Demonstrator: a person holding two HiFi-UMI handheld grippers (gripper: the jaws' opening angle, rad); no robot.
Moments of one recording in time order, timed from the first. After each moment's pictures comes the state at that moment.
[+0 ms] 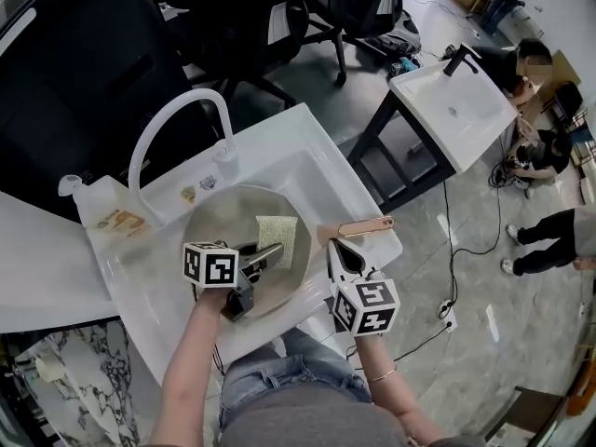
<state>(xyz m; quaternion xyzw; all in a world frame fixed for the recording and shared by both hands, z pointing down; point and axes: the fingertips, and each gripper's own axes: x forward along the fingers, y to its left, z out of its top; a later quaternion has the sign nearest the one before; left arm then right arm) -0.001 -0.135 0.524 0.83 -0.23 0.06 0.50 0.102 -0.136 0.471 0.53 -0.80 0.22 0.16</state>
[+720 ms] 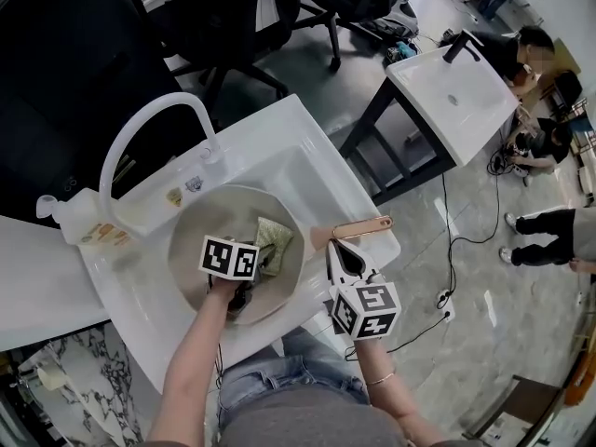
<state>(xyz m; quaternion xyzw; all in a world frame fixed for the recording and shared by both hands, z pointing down) 0.001 -0.148 0.614 0.78 -0.29 0.27 0.49 0.116 -0.148 0.485 0.54 -0.79 0.25 0.16</state>
